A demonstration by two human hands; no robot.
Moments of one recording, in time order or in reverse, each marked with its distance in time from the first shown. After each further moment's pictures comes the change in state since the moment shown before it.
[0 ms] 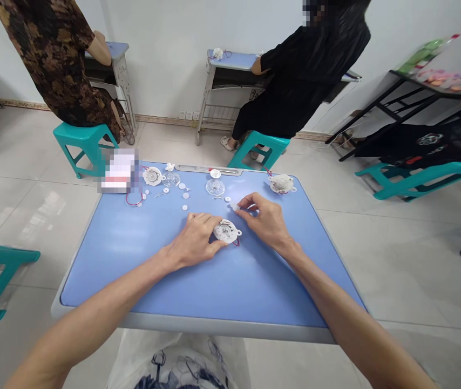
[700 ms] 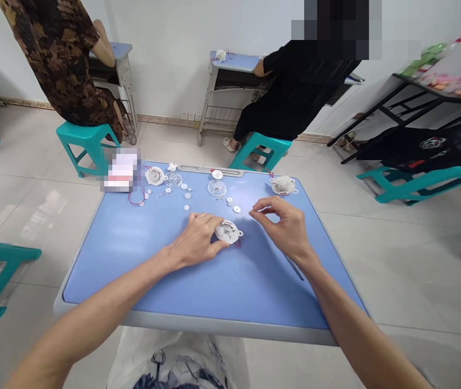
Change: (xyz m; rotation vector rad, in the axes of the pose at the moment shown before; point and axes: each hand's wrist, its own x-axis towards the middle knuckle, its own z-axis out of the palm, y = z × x) left_hand -0.001 0.000 0.000 0.000 -0.005 0.004; right_hand -0.015 -0.017 -0.026 0.124 0.097 -0.080
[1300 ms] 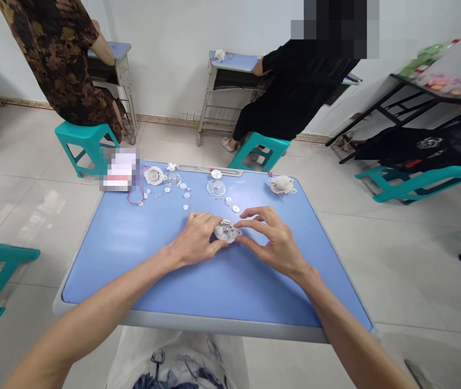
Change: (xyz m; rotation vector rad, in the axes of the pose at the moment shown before) left_hand 0.000 0.002 -0.001 -0.002 0.003 -0.012; right_hand -0.022 -0.024 -0.001 -0.104 -0.192 -0.279
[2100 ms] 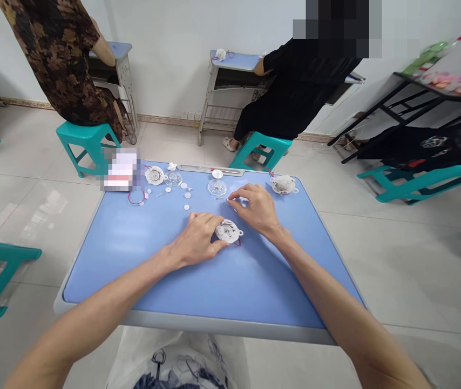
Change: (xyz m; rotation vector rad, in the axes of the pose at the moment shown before) left_hand 0.001 -0.002 0.004 -0.001 0.009 0.011; right_hand 0.052 0.053 0.037 -0.210 0.030 0.233
